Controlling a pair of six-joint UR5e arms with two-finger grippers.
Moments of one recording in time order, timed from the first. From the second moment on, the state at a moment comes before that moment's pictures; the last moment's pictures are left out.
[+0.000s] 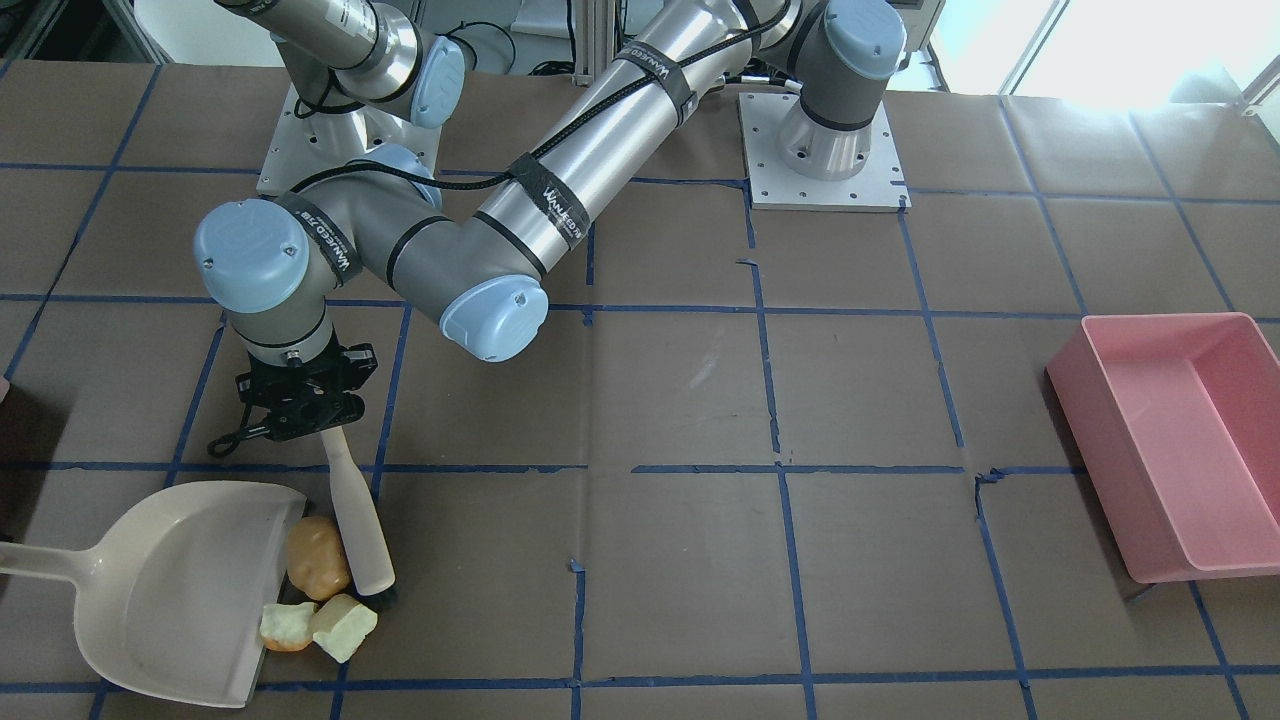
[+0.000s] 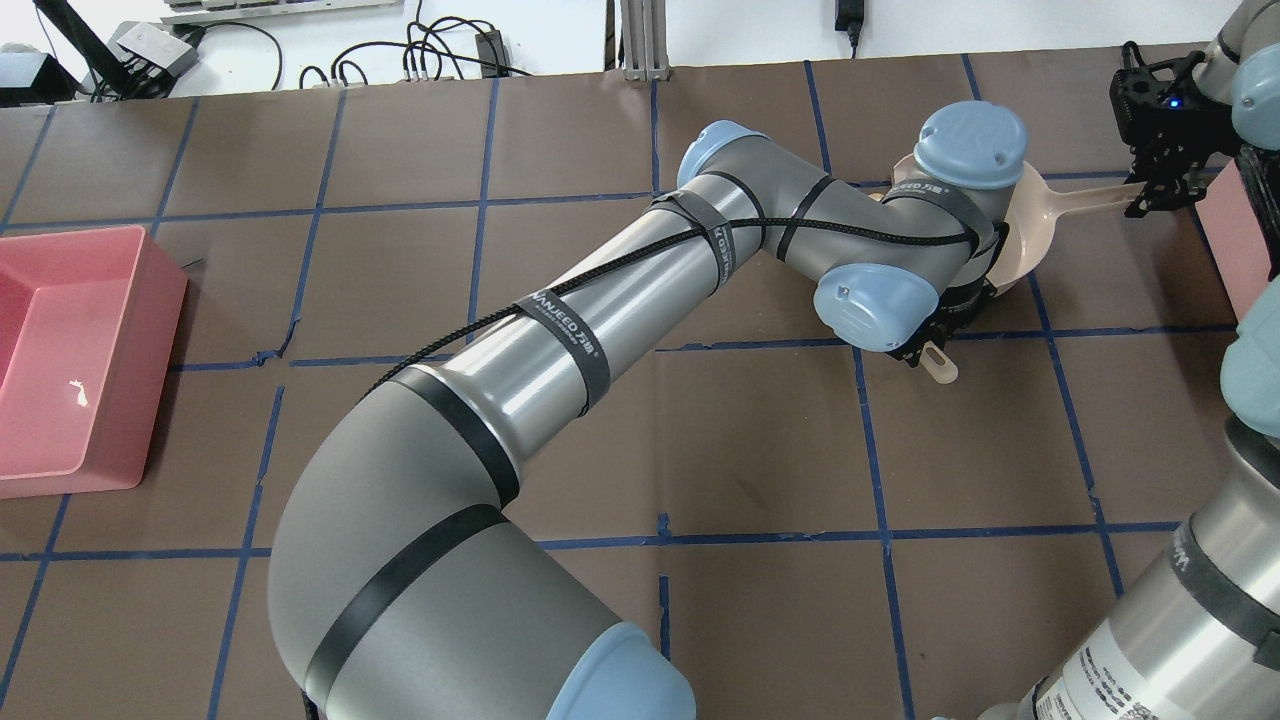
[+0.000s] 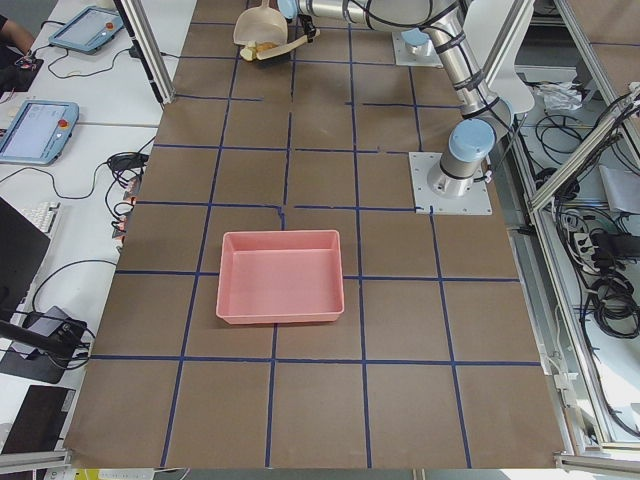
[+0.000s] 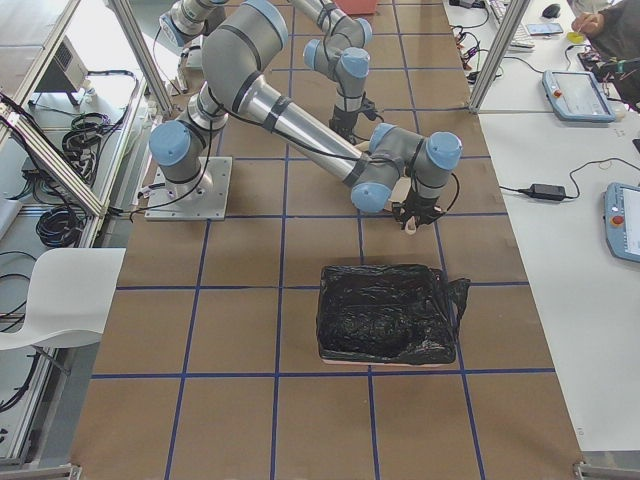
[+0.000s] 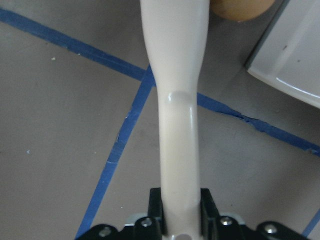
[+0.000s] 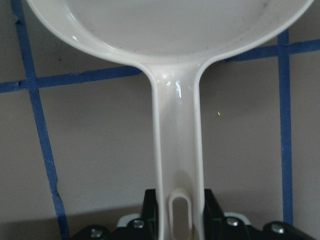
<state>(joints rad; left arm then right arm) -2.28 -2.48 -0.94 -1.24 1.39 -1.10 1.11 -0.96 1.35 -1.96 -1.60 -1.92</state>
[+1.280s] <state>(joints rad) -2.40 -2.53 -0.82 -1.28 1.49 -0.60 1.11 -0.96 1.35 -1.96 -1.60 -1.90</state>
